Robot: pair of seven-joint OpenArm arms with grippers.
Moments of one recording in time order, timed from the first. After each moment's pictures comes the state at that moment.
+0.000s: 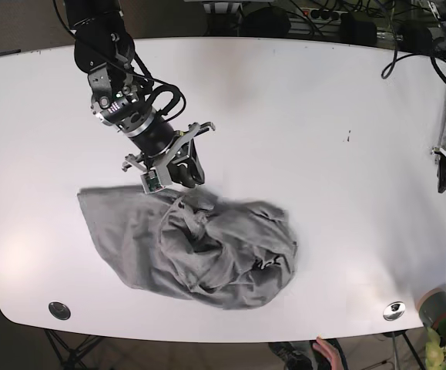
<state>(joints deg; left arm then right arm) 5.6 -39.4 -21.8 64.8 -8.4 -30.7 -1.7 -5.8 11.9 -13.8 109.7 22.8 6.0 -33.4</state>
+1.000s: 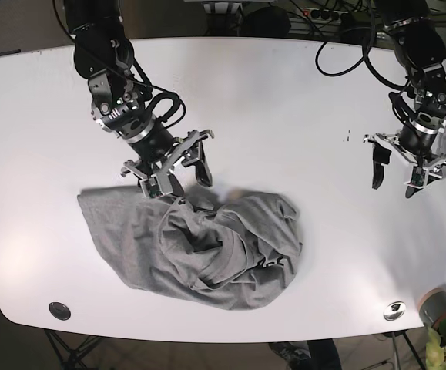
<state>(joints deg) 11.7 -15.9 -26.9 101.1 -8.9 -31.1 24.0 -2.6 11.9 -15.3 107.6 22.3 5.4 -33.8</state>
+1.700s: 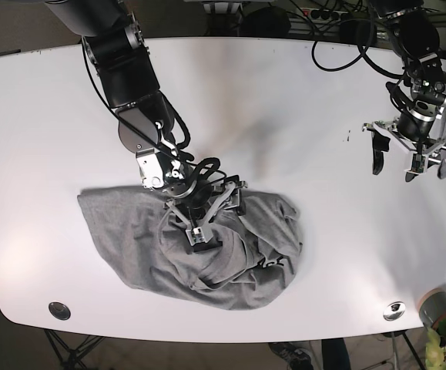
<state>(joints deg) 13.7 -13.8 -29.2 100.7 -8.7 -31.4 24.4 19.7 0.5 -19.5 68.8 22.7 5.5 -31.1</state>
